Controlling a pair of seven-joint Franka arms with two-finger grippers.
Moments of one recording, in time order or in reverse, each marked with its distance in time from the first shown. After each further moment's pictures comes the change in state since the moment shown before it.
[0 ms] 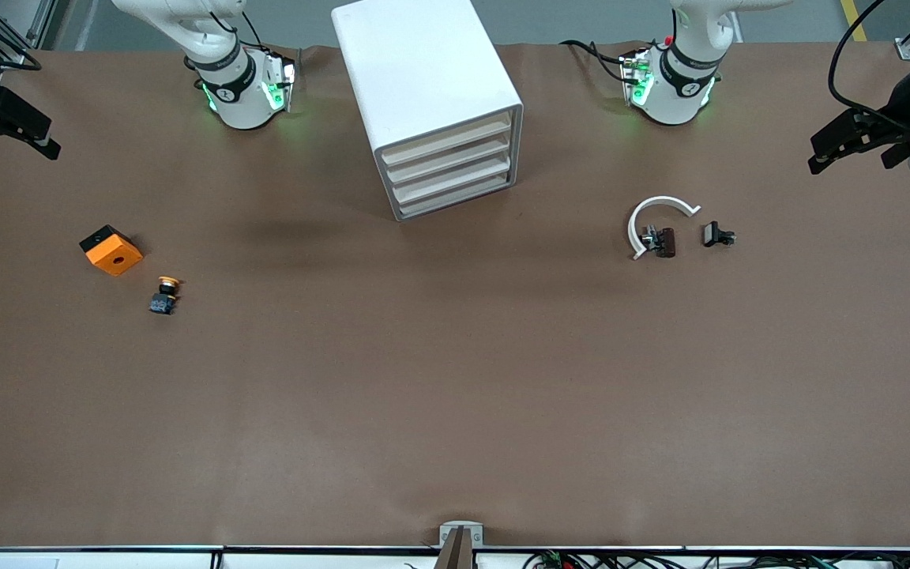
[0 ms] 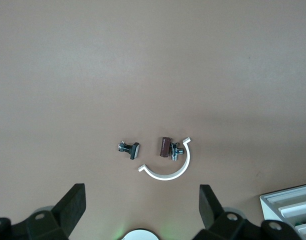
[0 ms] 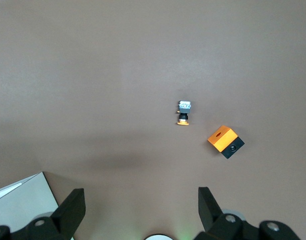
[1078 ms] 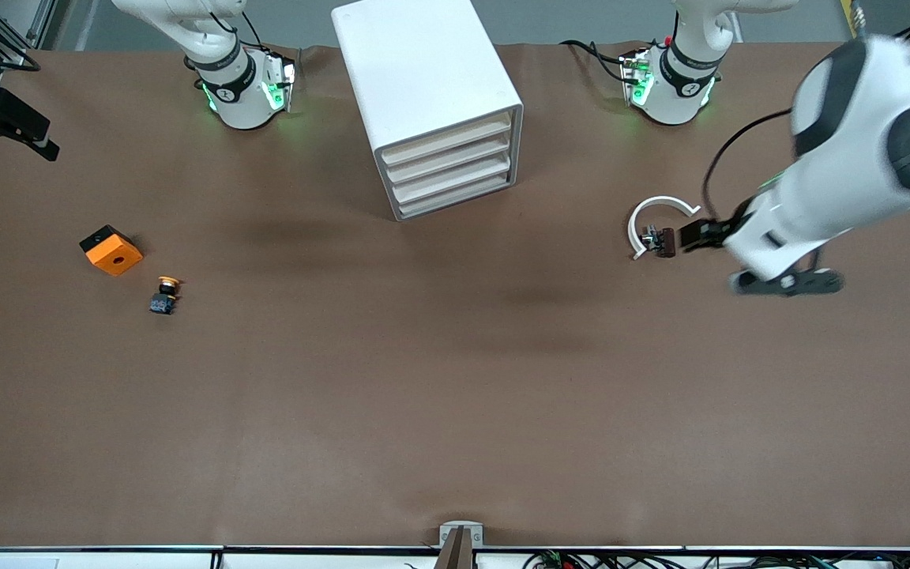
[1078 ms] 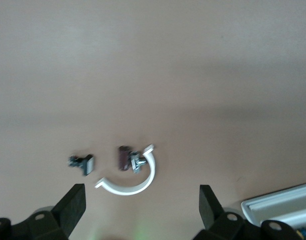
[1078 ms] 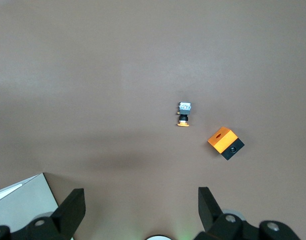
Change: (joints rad) left arm -0.151 0.354 -0.074 0.049 -0.017 0.139 -0.146; right arm 0.000 0.019 0.000 0.015 0.000 -0.001 0.000
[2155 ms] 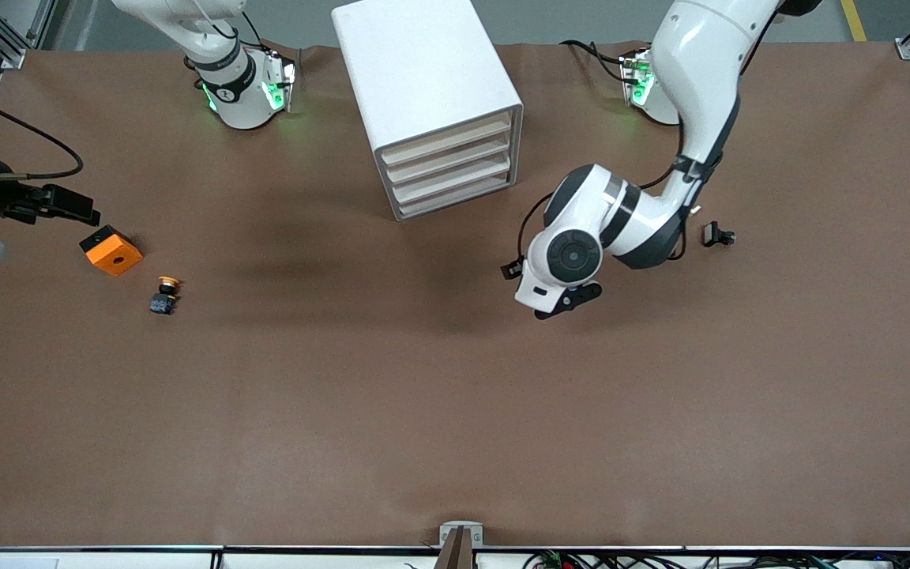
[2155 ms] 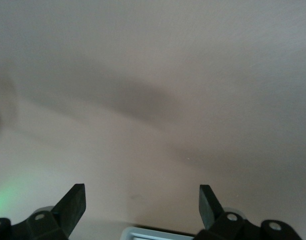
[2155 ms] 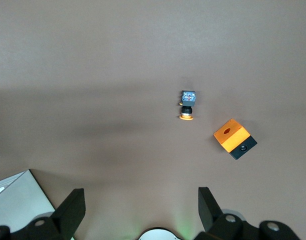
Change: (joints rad) left arm -0.340 0.377 -0.010 -0.051 -0.139 0.267 -0.759; right arm 0.000 0.240 -0.003 0.059 -0.004 -0.004 0.000
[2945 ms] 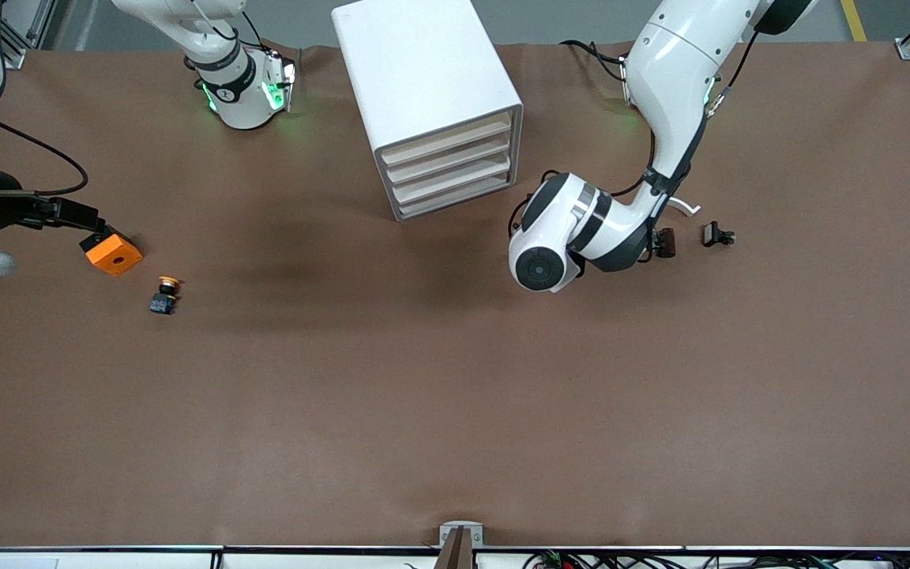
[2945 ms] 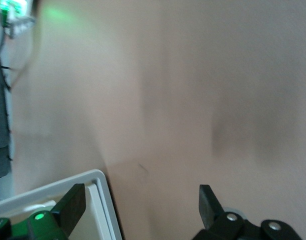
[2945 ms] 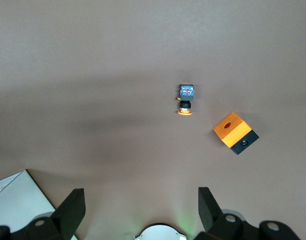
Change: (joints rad) left arm -0.036 0.051 0.008 0.009 -0.039 -0.196 -1.071; right arm -0.005 0.024 -0.005 0.000 0.000 -0.011 0.018
